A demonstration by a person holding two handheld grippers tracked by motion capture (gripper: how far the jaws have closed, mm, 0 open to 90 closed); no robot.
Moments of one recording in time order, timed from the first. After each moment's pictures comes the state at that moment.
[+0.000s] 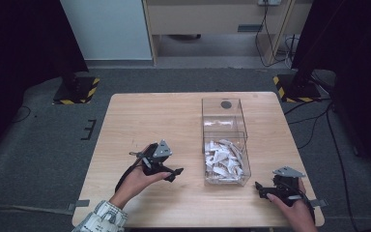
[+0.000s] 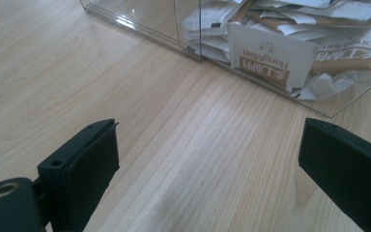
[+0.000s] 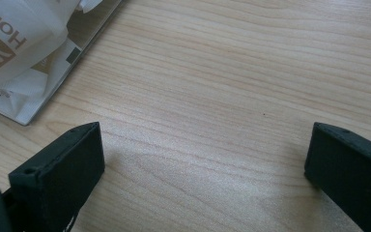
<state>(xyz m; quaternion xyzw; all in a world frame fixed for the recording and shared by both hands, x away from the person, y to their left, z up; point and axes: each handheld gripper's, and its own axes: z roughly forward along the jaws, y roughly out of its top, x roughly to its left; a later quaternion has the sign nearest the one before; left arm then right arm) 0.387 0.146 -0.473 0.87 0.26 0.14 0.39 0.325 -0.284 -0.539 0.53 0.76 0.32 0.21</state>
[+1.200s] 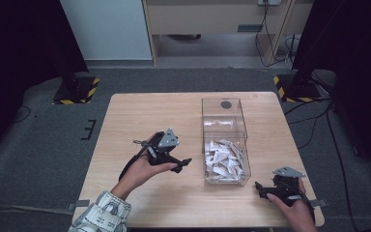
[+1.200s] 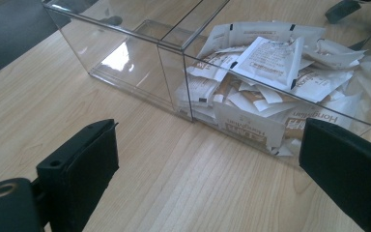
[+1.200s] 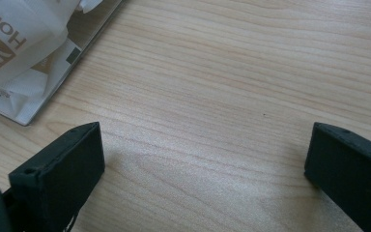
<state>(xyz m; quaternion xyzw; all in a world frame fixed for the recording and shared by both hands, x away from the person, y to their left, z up) 0.395 0.124 -0.426 0.87 0.22 0.15 0.42 0.325 -0.284 -0.539 0.53 0.76 0.32 0.21</state>
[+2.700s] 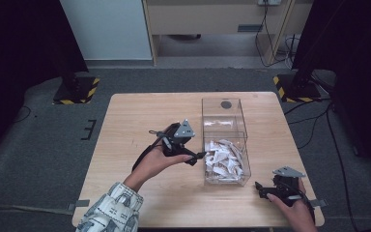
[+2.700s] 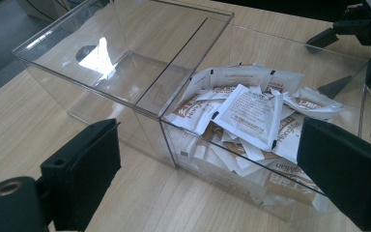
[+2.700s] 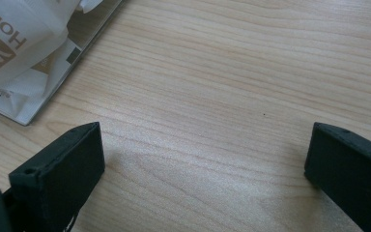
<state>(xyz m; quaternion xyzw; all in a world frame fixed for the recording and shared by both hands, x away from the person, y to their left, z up) 0.411 0.082 -0.405 0.87 0.20 0.13 0.42 0.325 -0.284 -0.539 0.53 0.76 0.32 0.21</state>
